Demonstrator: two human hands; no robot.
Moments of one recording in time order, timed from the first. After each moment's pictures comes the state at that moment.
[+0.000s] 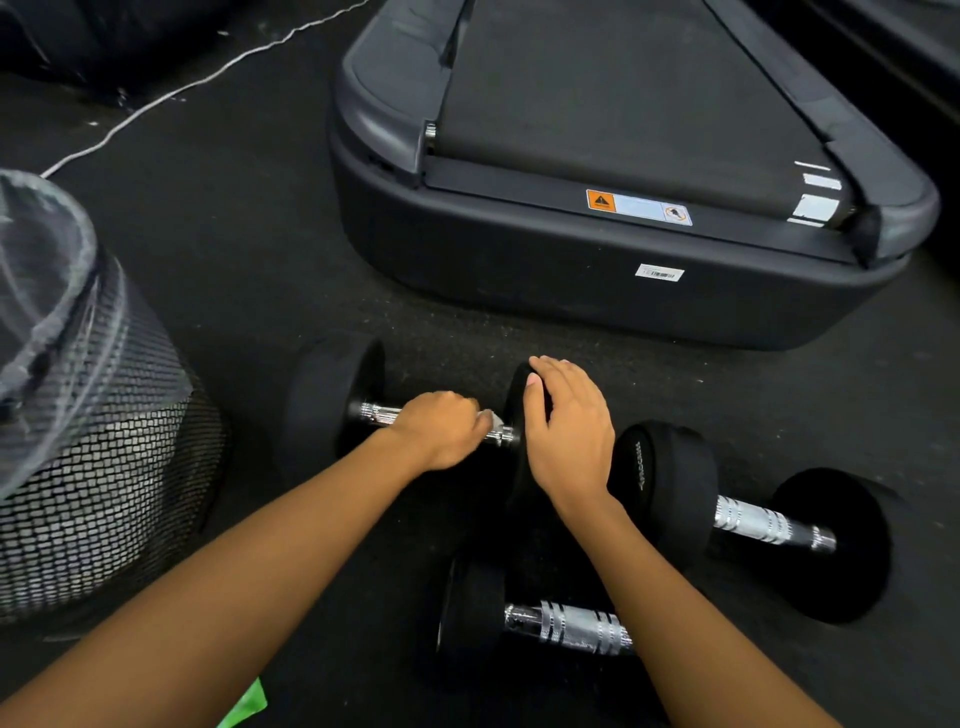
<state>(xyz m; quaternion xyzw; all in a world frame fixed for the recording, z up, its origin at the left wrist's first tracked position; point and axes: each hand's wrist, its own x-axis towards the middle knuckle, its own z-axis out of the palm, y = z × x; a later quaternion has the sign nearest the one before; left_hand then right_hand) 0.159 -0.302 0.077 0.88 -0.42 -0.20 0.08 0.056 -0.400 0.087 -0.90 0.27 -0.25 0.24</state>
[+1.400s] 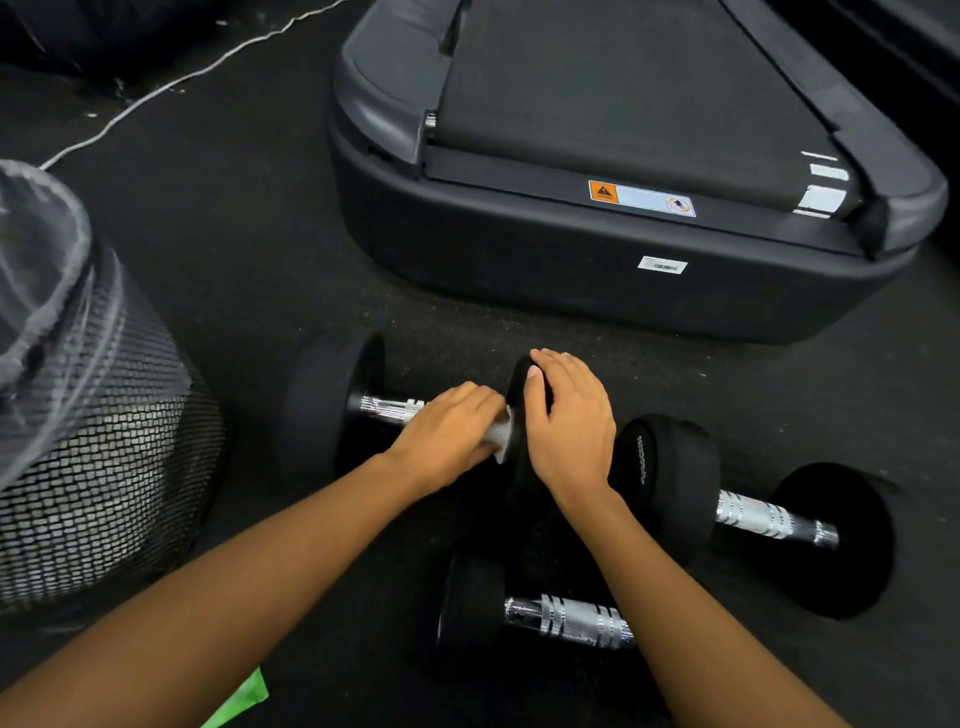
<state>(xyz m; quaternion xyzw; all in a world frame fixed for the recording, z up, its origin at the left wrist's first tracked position) 0.142 -0.289 0.069 0.82 -0.54 -0.04 0.19 0.056 -0.400 0.087 -0.90 0.27 -0.24 0.23</state>
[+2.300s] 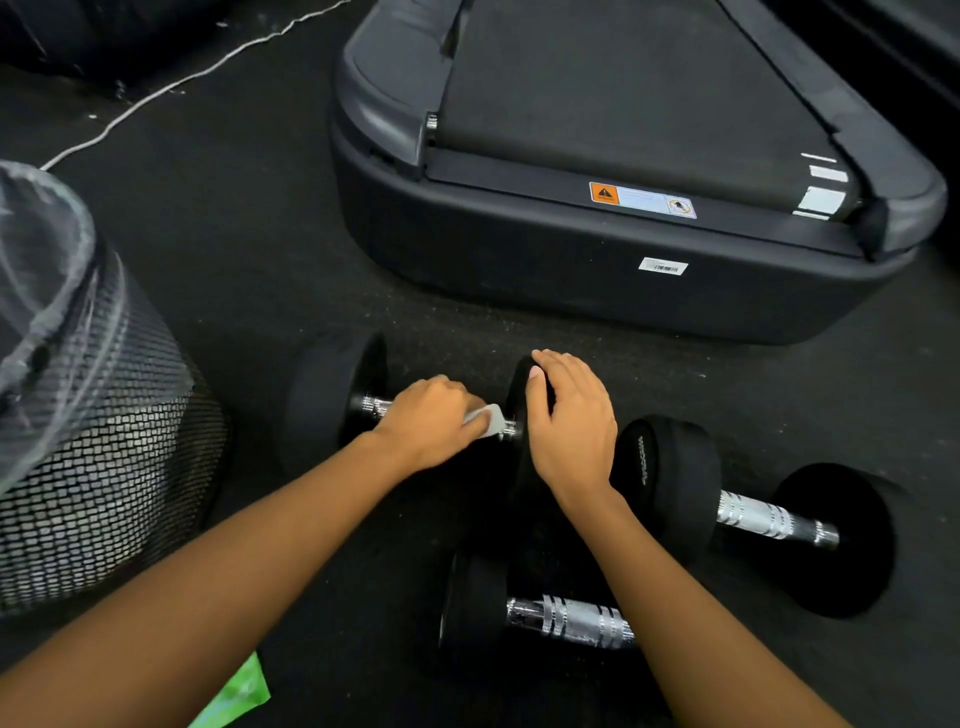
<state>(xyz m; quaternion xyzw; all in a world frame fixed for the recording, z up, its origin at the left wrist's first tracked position) 0.164 -0.287 0.076 0.87 -0.47 -0.14 0.11 0.057 -0.401 0.087 -0.90 0.27 -0.24 0.23</state>
